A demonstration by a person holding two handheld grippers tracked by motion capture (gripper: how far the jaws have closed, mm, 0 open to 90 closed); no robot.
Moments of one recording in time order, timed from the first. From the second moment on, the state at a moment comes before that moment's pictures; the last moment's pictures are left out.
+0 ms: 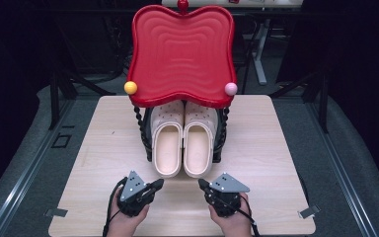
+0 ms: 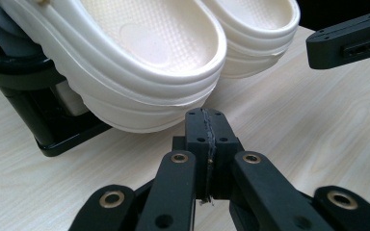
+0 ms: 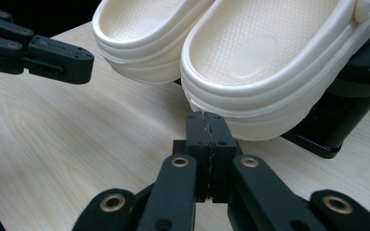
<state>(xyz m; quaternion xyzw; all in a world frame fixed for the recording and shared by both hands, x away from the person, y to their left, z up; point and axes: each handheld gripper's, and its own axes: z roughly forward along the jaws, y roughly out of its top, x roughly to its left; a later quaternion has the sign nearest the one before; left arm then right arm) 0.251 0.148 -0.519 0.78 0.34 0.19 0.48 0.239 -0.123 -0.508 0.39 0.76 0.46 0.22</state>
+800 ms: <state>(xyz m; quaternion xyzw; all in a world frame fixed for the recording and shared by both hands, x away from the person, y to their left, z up) 0.256 0.147 -0.523 0.78 0.35 0.19 0.48 0.252 -0.115 -0.518 0.41 0.76 0.46 0.20</state>
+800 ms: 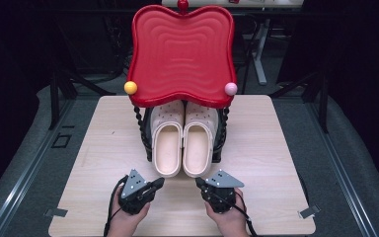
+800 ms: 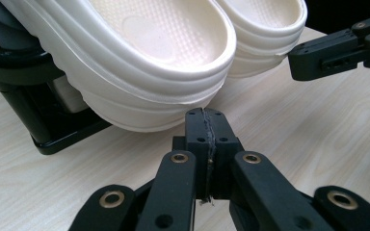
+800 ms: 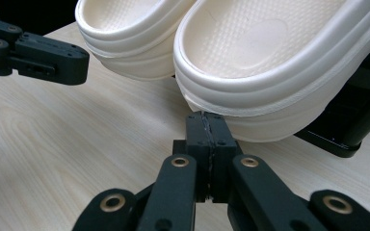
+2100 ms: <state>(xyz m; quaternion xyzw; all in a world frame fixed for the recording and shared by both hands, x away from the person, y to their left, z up) 0.275 0.149 -0.507 0.77 0.36 0.21 0.49 0.262 -0.141 -0.498 0.43 0.75 0.44 0.25</state>
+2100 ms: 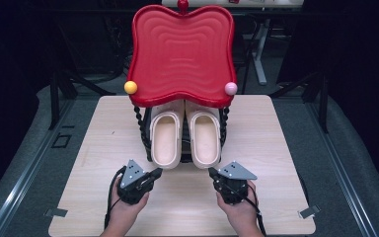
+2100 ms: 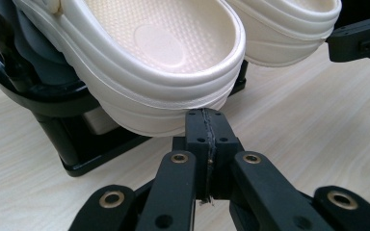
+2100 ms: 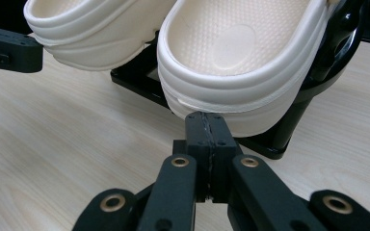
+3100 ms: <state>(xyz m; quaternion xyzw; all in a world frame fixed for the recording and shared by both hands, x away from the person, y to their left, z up) 0.321 0.147 -0.488 0.76 0.38 0.24 0.47 0.304 -0.125 -0.481 0.44 0.74 0.44 0.25</state>
